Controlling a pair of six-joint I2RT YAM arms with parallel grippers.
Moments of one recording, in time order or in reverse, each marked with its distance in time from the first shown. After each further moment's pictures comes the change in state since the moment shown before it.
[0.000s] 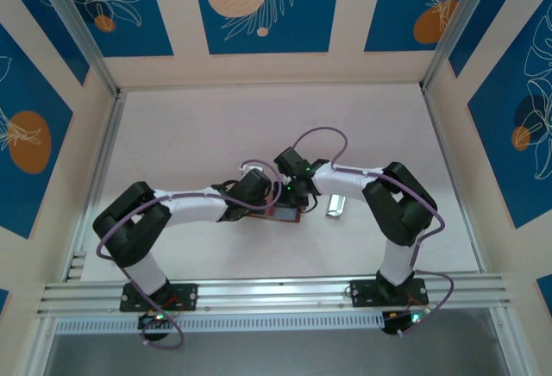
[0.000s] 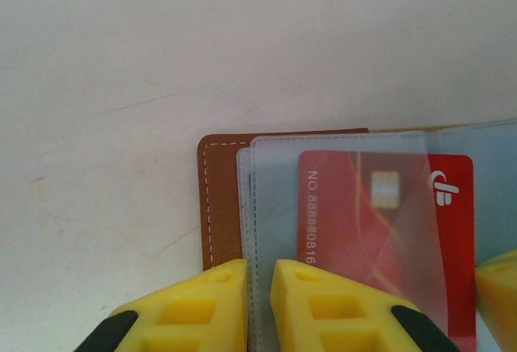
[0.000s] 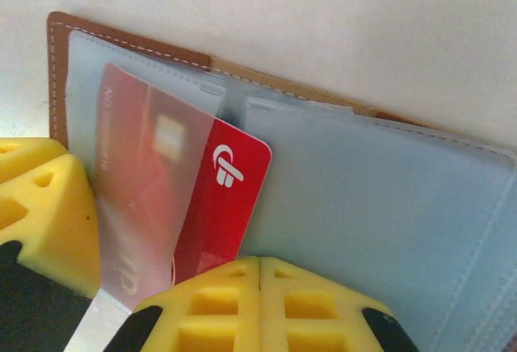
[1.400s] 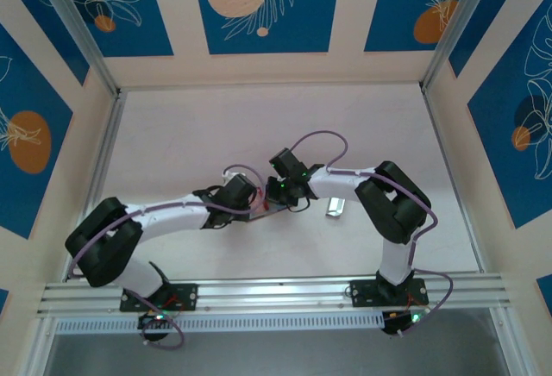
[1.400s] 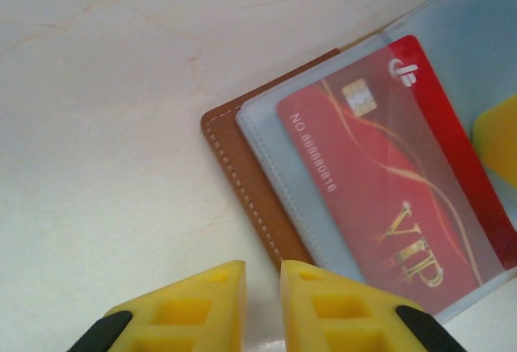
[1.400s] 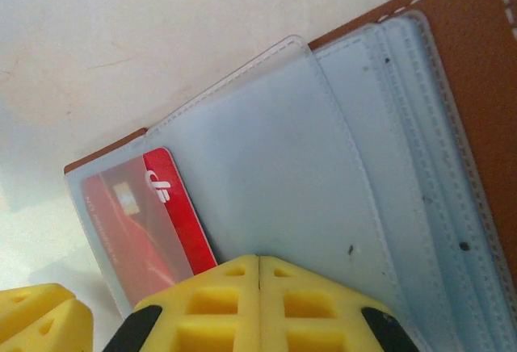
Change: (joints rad) left arm 0.029 -0.203 -0.110 -0.165 -0.013 -0.050; right arm 0.026 0.039 -0.027 0.222 0.009 0.213
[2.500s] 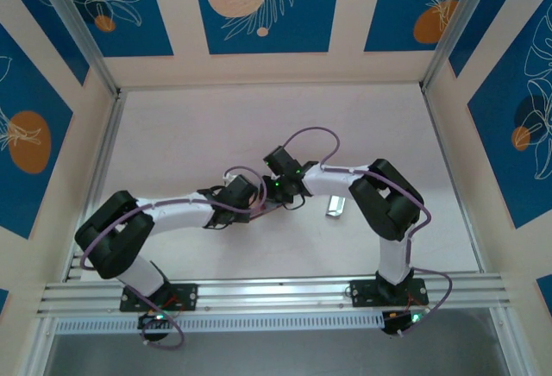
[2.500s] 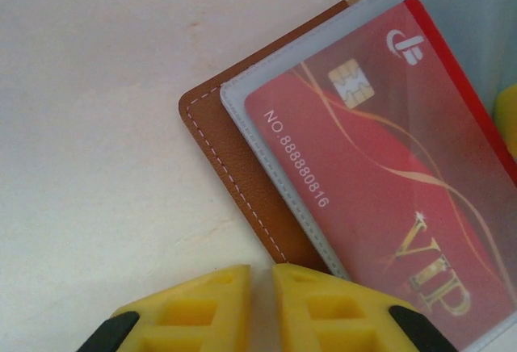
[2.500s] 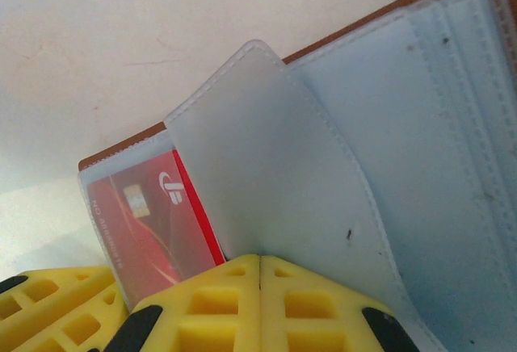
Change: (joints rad) left arm 0.013 0.100 0.006 0.027 0.023 -0.003; right arm 0.023 0.047 0.073 -0.023 -0.013 -0.067
